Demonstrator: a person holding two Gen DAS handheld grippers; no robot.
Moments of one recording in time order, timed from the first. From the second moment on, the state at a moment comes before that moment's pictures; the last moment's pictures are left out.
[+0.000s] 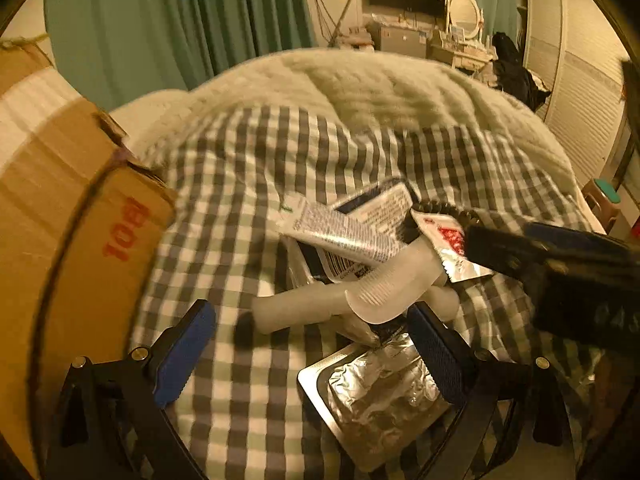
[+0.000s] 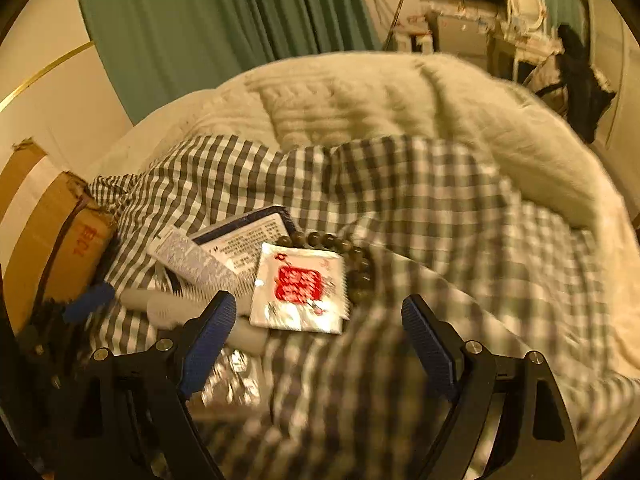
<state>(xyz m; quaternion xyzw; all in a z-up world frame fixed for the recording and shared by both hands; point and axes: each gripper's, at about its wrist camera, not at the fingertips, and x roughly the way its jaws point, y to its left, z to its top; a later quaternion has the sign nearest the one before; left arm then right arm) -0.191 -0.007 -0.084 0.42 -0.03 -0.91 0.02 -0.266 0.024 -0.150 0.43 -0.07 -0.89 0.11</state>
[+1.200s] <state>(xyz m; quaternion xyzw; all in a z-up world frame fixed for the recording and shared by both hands) -0.196 -0.030 -0.091 0.42 0.07 -0.90 -0.02 -0.280 0.016 -0.173 0.47 -0.02 -0.88 0.09</state>
